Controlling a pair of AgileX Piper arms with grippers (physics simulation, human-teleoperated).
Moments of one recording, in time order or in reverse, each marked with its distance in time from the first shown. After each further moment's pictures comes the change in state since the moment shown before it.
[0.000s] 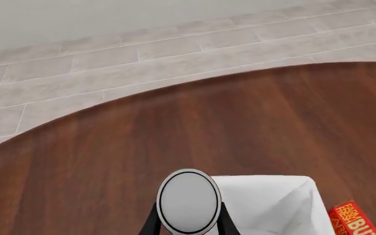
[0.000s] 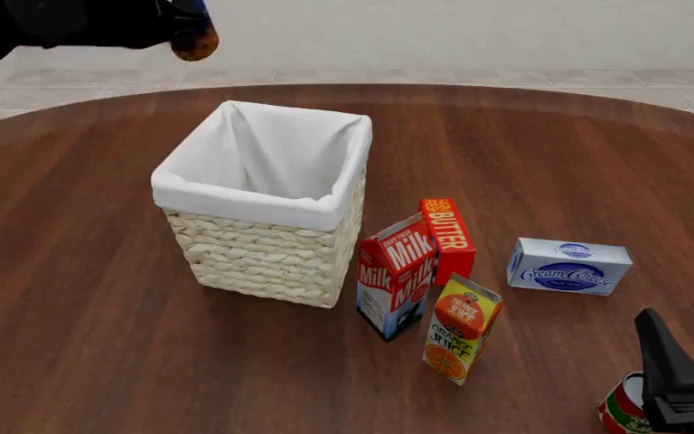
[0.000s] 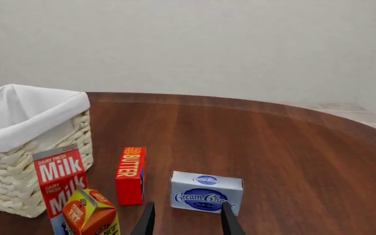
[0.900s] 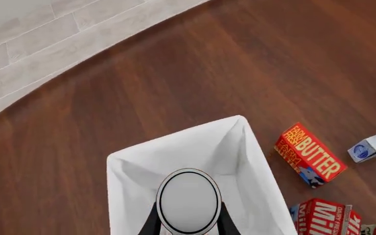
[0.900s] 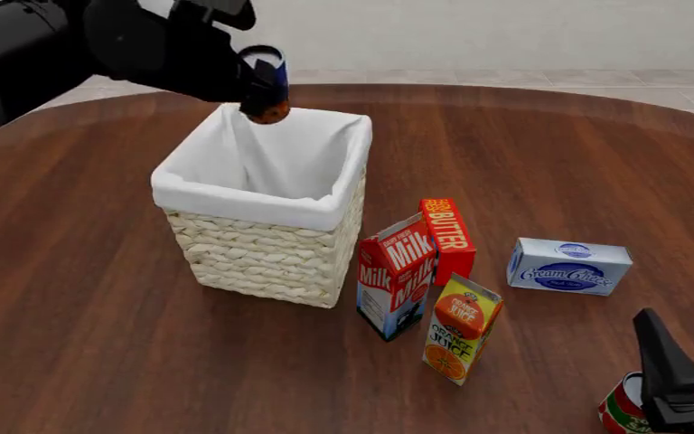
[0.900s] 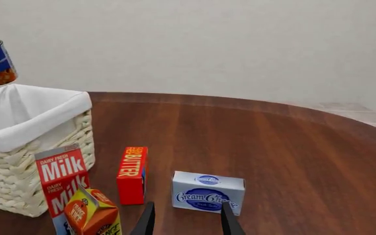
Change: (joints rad) left arm -0.202 0.007 0.051 0.158 0.116; right arm 0.007 0.005 0.000 -0.003 0.004
